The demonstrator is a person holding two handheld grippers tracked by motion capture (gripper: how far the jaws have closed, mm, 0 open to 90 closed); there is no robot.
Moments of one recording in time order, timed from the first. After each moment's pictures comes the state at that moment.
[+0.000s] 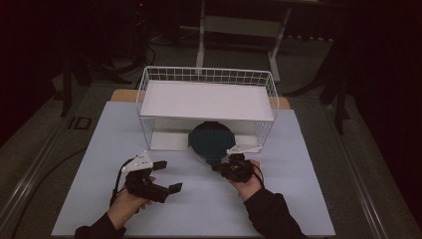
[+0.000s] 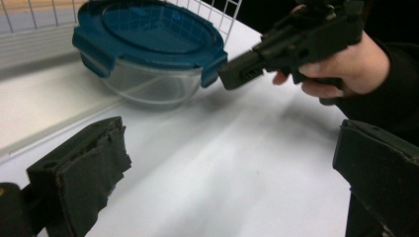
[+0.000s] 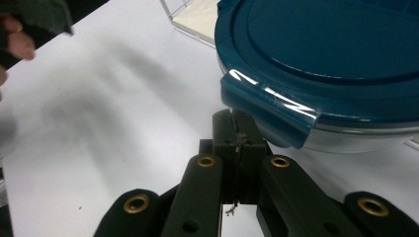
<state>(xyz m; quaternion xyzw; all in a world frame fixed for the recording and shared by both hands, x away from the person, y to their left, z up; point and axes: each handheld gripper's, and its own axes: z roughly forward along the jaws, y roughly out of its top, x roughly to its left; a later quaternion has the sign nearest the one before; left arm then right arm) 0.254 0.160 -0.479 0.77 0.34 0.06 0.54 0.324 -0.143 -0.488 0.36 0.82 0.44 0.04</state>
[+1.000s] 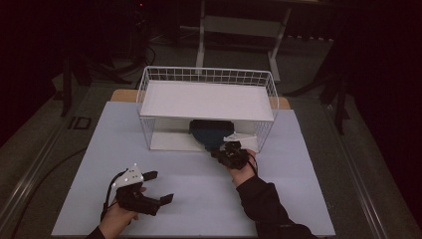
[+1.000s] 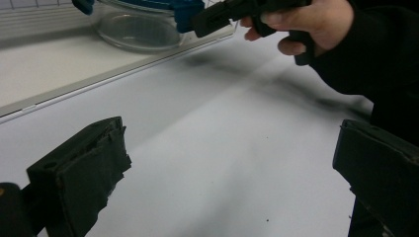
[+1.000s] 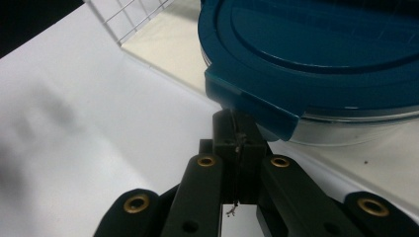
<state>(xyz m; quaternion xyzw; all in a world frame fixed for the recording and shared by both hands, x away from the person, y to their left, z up) 0.229 0.178 -0.500 0.77 0.35 0.08 0.53 0.363 -0.132 -0.494 0.39 0.80 0.44 0.08</state>
